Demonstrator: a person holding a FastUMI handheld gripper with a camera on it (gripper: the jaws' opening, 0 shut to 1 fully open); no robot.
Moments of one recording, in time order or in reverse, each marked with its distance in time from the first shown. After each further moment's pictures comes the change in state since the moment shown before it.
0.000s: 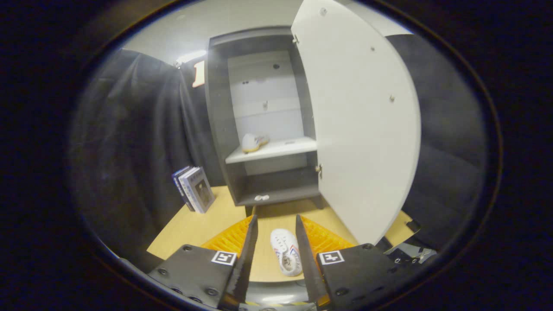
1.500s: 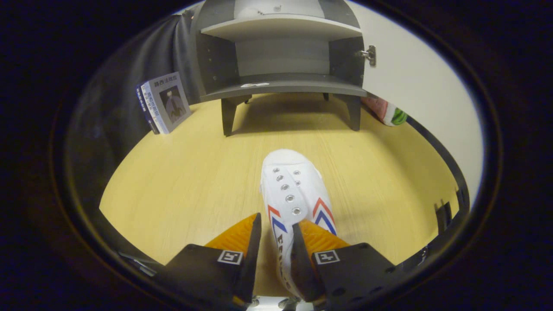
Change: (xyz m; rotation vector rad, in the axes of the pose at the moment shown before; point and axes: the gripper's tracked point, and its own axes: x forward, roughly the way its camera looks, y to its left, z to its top) arm 0.198 -0.010 -0.227 -0.146 0.405 -0.039
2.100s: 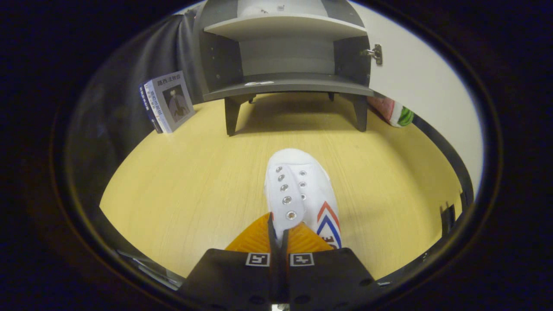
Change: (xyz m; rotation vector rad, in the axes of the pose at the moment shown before) arm 0.007 0.006 -0.002 -0.008 -0.006 0.051
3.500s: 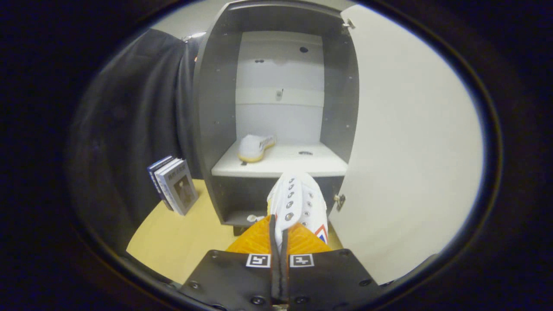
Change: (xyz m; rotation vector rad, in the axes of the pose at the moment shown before) arm -0.190 -0.007 0.314 -0.031 -0.409 -0.116
